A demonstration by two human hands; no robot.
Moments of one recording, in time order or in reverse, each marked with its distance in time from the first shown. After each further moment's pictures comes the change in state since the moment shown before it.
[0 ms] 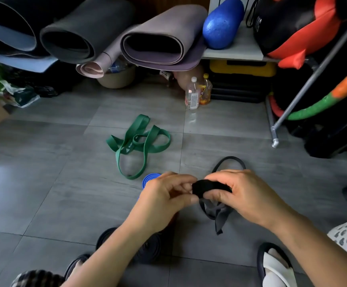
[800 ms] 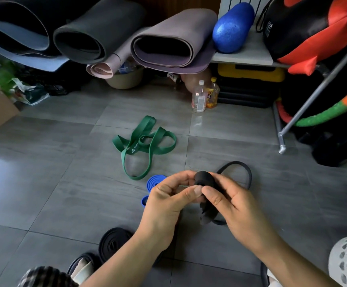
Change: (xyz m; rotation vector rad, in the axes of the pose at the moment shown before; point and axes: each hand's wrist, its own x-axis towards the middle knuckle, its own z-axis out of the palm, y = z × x) left_hand -0.007 0.019 0.007 -0.877 0.118 -0.213; right_hand -0.005 -0.013 0.037 0.511 0.156 0.078
